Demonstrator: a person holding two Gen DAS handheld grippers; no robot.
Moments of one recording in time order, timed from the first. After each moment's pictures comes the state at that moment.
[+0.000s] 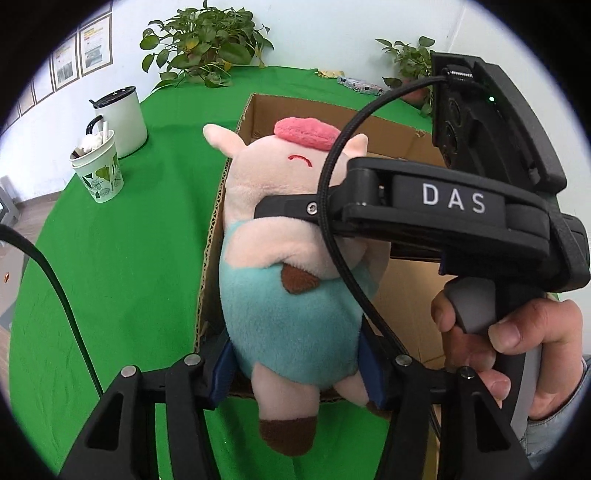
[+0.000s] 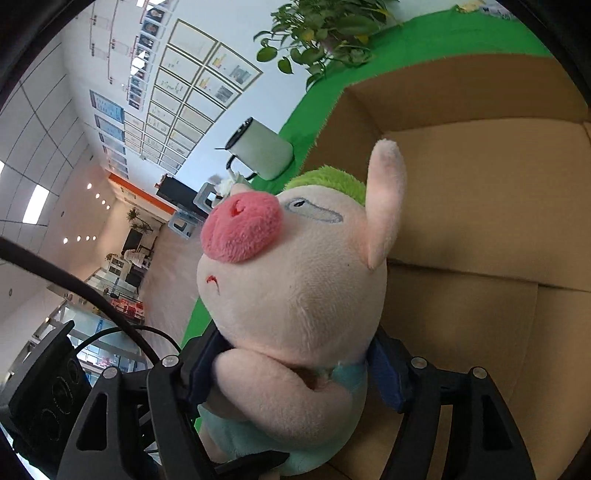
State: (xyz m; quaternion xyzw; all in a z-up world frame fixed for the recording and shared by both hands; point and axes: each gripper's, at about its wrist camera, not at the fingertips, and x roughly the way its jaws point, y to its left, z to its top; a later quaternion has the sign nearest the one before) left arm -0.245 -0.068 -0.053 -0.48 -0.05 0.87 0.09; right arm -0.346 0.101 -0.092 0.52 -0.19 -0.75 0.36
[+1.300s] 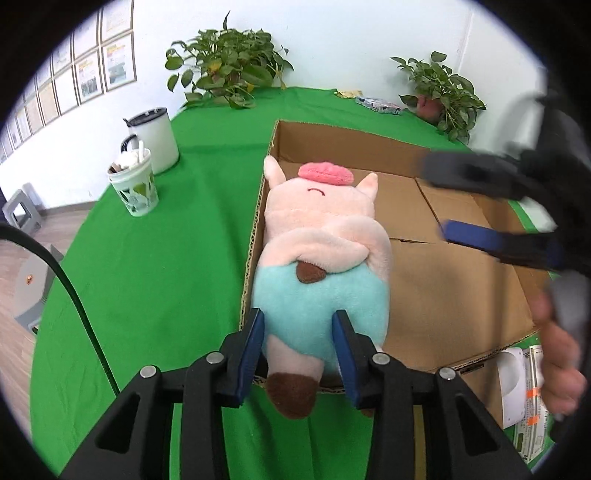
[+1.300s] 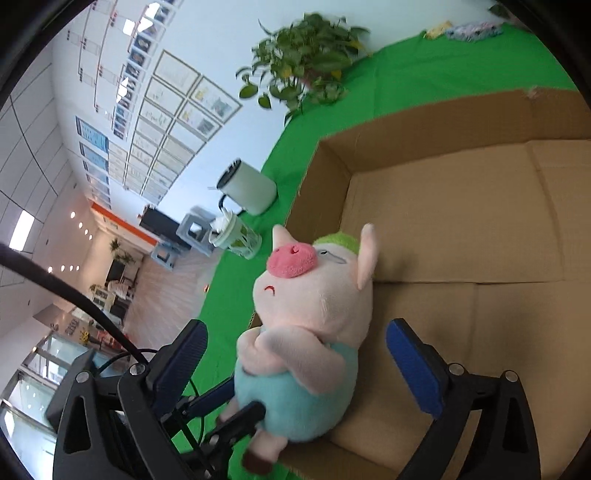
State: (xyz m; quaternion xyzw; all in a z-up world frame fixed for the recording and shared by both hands) left arm -0.222 -0.071 -0.030 -0.44 -0.03 0.89 0.04; right arm -0.310 0.145 -0.002 0.47 -0.22 -0.80 0.30
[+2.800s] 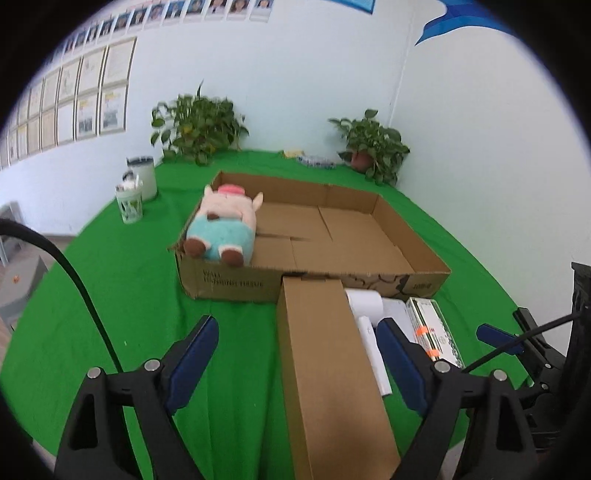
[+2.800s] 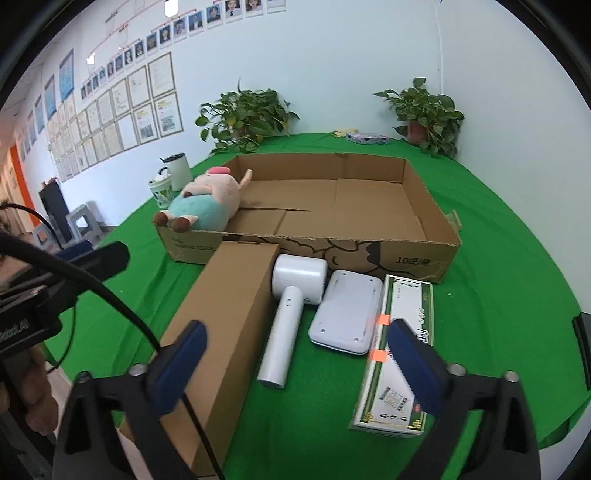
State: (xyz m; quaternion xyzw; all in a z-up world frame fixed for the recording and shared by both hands) left arm -0.037 -0.017 -0.003 -0.32 -0.07 0.94 0.12; right arm 0.007 0.239 0.021 0.35 0.00 -0.93 0.11
